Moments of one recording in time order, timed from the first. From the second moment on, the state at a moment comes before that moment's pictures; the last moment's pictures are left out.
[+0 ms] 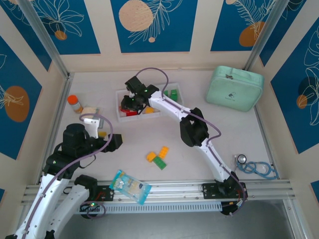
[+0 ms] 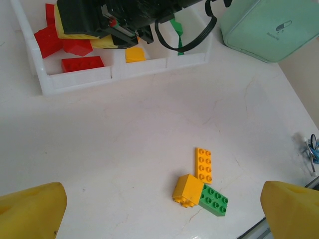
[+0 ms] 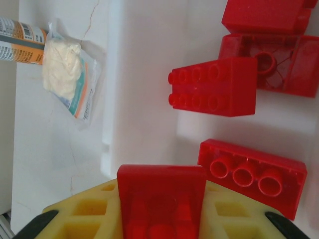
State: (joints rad) left arm -0.30 0.55 0.74 -0.78 0.35 -0.33; right arm 0.78 2.48 2.33 -0.78 -0.25 0.71
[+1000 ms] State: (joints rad) left arm -0.30 0.55 0.74 -0.78 0.37 -0.33; right arm 0.78 2.49 2.37 -0.83 -0.32 0.72
